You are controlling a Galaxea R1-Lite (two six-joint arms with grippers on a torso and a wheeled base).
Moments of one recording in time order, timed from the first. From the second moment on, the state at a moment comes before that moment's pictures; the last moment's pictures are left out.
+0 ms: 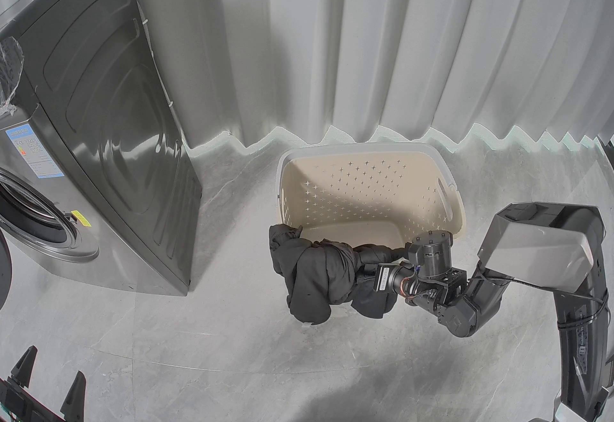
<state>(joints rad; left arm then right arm) 0.00 0.02 -0.02 0.02 -0.02 -0.02 0.48 2.40 -0.88 -1.08 -0.12 0.38</state>
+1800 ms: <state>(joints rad) 0.00 0.02 -0.02 0.02 -0.02 -0.01 0.57 1.21 -0.53 -0.79 -0.09 0.16</state>
